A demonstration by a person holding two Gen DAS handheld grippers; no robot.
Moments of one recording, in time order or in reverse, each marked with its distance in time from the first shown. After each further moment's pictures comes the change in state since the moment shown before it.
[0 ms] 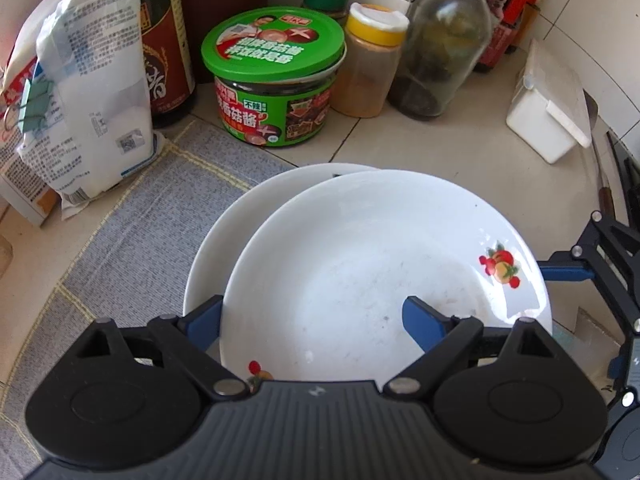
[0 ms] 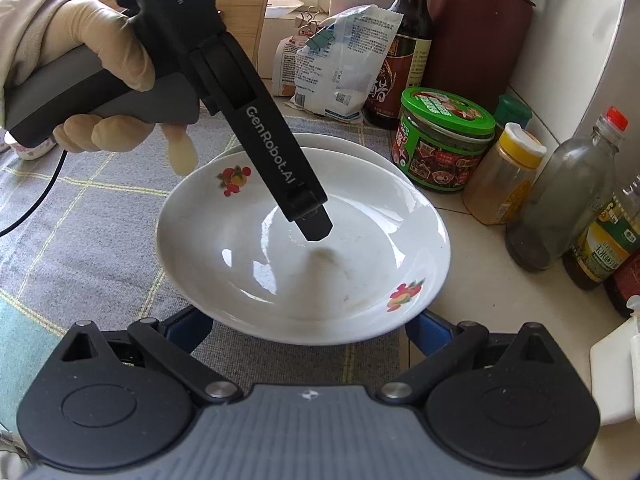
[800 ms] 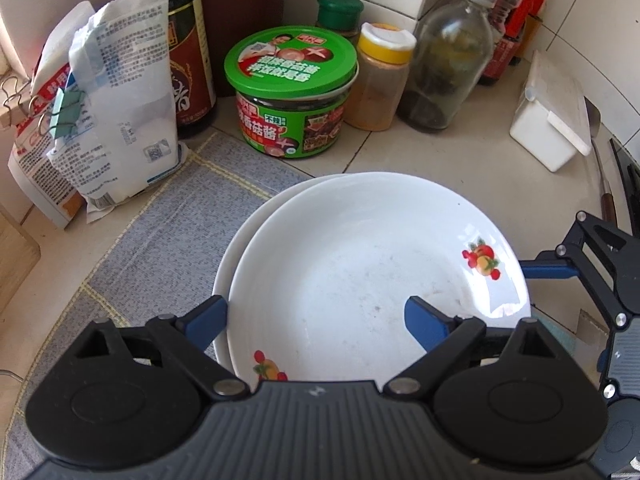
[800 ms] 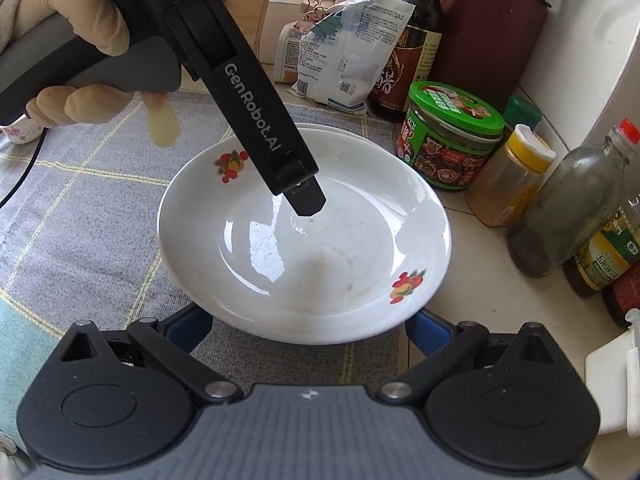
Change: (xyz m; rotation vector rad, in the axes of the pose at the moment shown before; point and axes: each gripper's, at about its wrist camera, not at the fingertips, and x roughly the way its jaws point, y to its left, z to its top) left arm -0.016 -0.002 -0.005 -0.012 -0.041 0.035; right arm 0.011 0.000 0.005 -0.037 0.052 -0.025
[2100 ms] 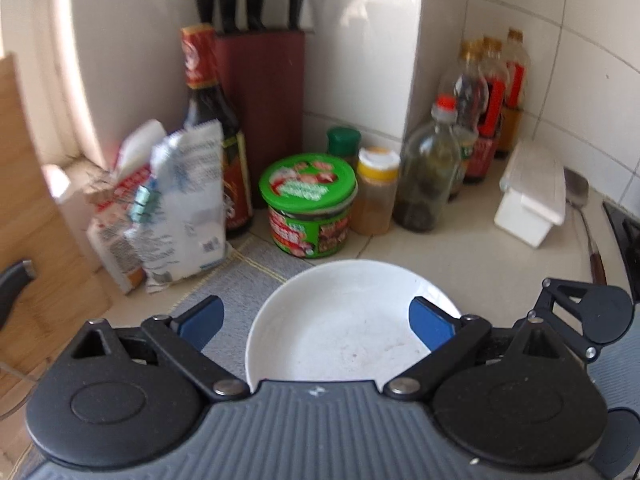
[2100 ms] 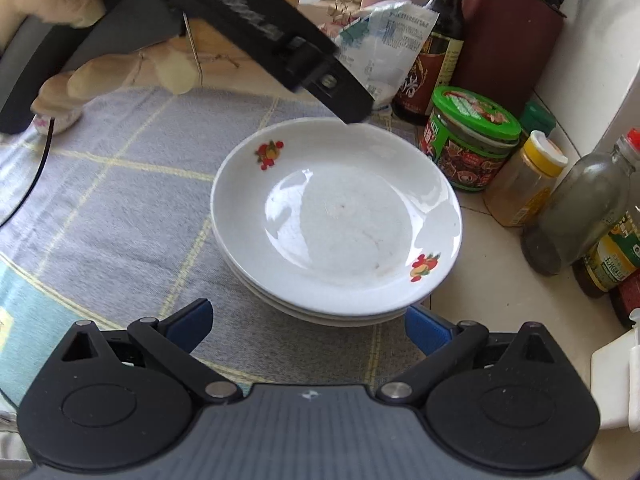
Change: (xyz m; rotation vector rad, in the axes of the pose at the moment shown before) left arm -0.081 -0.022 -0.037 -0.010 -0.393 0.116; right arm -0.020 0.012 -0.005 -0.020 -0.012 0.057
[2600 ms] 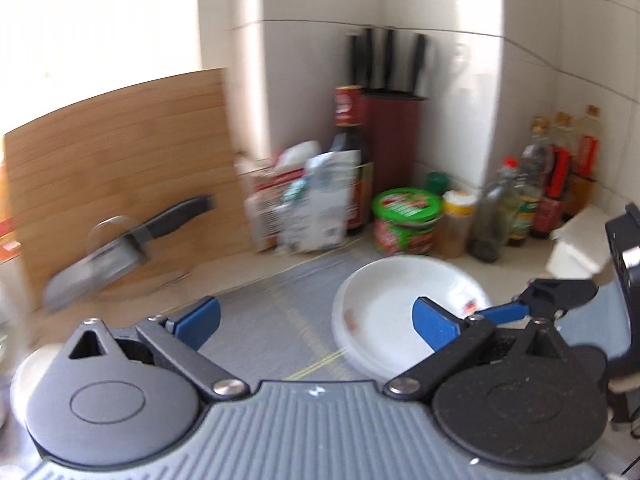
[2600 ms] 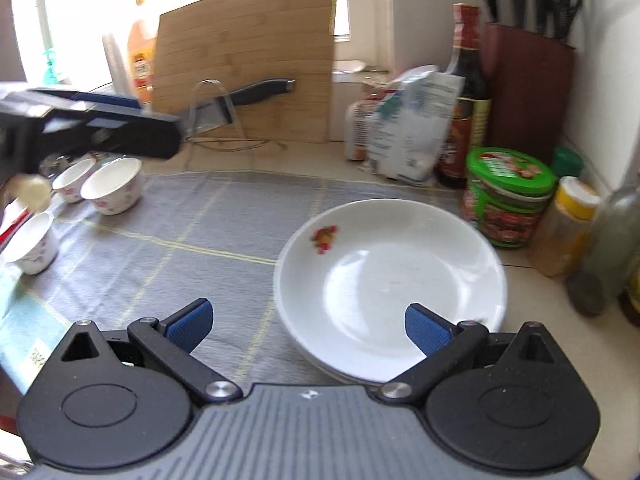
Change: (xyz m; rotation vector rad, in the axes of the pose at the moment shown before) left arm -0.127 -0.020 -0.074 -0.237 -0.134 0.372; right arm -0.015 0.001 0.010 0.047 -0.207 0.202
